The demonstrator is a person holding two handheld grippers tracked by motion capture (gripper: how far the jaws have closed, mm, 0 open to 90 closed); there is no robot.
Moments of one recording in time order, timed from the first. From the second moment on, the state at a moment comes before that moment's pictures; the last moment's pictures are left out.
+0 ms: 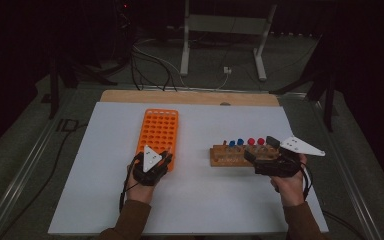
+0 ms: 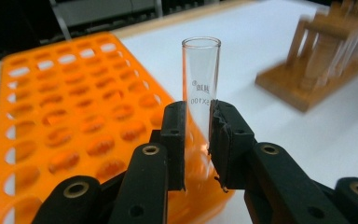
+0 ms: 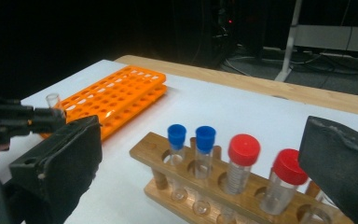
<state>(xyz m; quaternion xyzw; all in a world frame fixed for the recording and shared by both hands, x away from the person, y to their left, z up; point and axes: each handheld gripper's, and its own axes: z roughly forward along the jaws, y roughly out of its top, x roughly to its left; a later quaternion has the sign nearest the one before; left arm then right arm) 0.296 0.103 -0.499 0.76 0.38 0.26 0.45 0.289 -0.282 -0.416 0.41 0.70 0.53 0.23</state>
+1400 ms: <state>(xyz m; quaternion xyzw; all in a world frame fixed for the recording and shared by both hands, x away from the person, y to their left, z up) 0.283 0.146 -0.465 0.70 0.44 0.22 0.52 0.310 -0.333 -0.428 0.48 0.67 0.50 0.27</state>
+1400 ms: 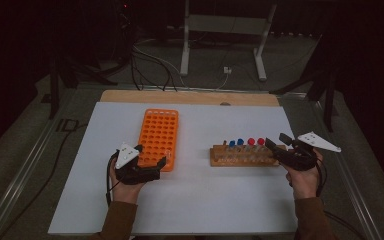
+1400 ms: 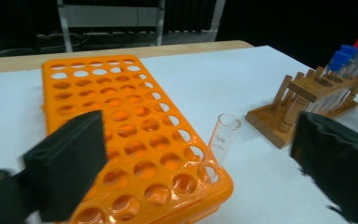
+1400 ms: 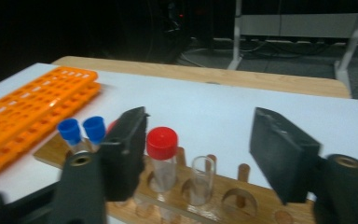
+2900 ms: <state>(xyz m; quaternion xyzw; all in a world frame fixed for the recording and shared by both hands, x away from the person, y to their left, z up) 0.281 0.153 -0.461 0.68 0.44 0.24 0.53 0.318 -0.326 -0.450 0.48 0.70 0.46 0.27</state>
